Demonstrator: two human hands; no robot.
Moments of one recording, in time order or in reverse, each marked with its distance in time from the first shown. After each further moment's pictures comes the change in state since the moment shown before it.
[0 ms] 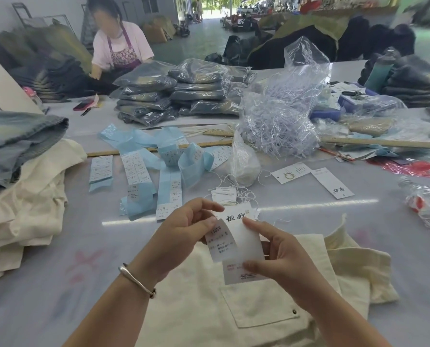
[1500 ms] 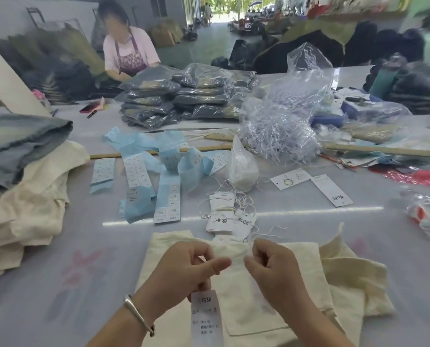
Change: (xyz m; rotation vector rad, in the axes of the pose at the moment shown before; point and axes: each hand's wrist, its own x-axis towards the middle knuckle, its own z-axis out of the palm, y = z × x) left_hand -0.021 -0.016 0.028 0.161 0.017 -0.189; right_hand 0.004 0.013 -0.005 -0.651 0.300 -0.206
